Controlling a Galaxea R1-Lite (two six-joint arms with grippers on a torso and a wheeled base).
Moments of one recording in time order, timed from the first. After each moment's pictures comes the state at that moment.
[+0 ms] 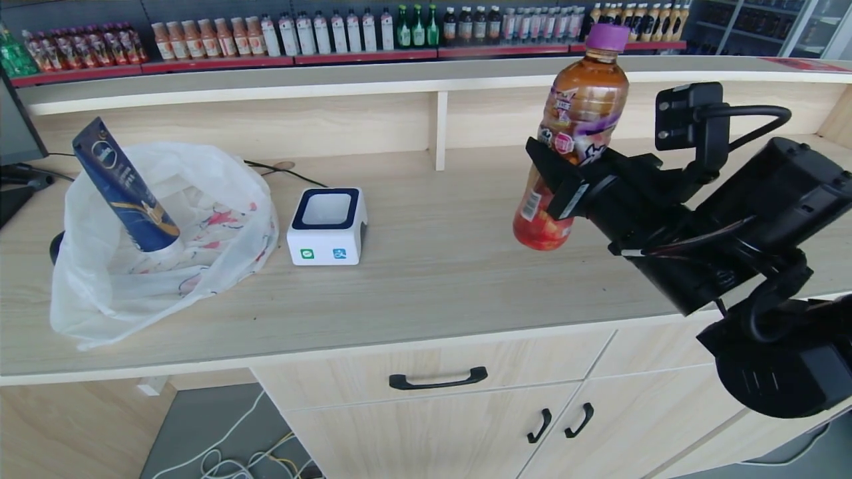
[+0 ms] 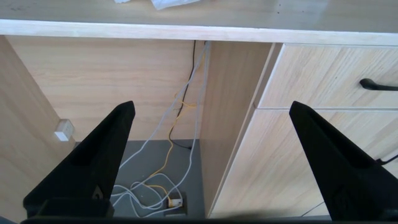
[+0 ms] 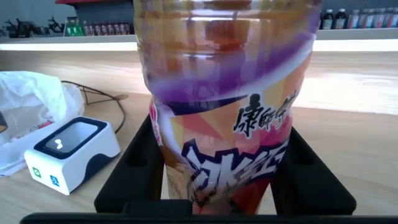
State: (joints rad) left arm 0.00 0.00 0.00 0.00 0.00 0.00; right arm 0.55 1.77 -0.85 -1.36 -0.09 -0.08
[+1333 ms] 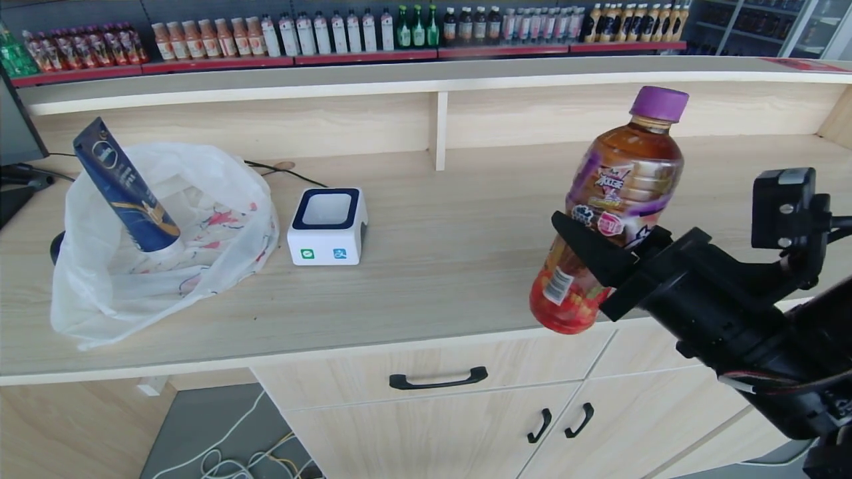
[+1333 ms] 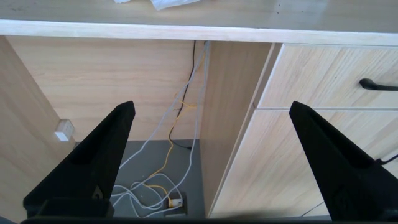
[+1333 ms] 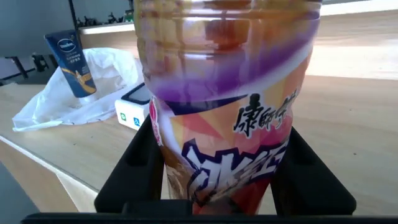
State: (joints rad) left arm 0.00 0.00 0.00 0.00 0.00 0.00; right arm 0.61 1.61 -0.42 -1.57 0.04 0.02
